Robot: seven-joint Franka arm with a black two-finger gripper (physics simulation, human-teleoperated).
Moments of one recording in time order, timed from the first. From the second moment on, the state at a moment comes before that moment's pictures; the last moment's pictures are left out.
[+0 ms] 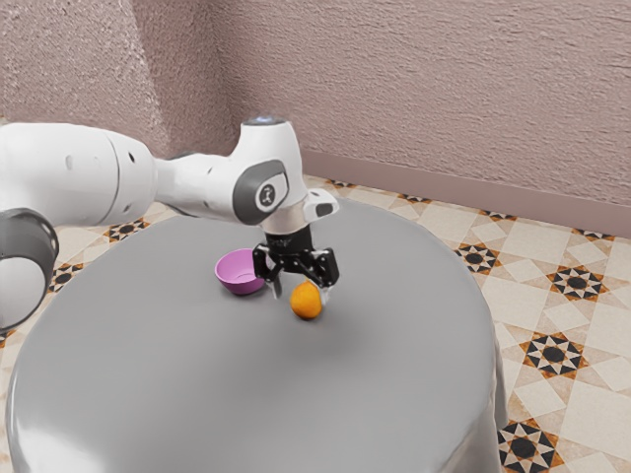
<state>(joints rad) -0.35 0.42 0.20 -1.74 -0.22 2.08 -0.19</state>
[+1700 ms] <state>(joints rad) -0.32 0.72 0.25 -1.49 -0.22 2.13 -0.19</state>
